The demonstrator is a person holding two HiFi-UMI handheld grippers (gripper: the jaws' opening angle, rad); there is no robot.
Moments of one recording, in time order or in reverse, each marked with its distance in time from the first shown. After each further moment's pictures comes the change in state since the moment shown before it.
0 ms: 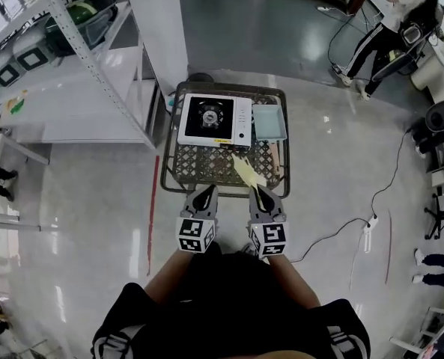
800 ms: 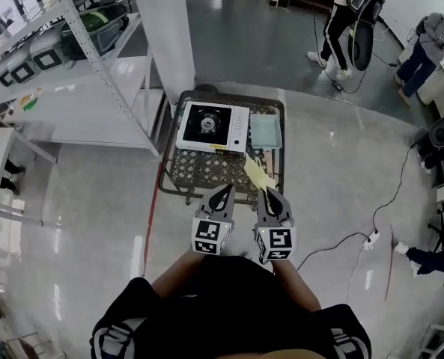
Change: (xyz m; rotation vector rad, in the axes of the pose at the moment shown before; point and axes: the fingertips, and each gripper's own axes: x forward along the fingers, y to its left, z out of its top) left arm 0.020 -0.104 0.036 0.102 -0.107 0.004; right arm -0.058 -0.057 0.030 -0.024 -0.089 -0.004
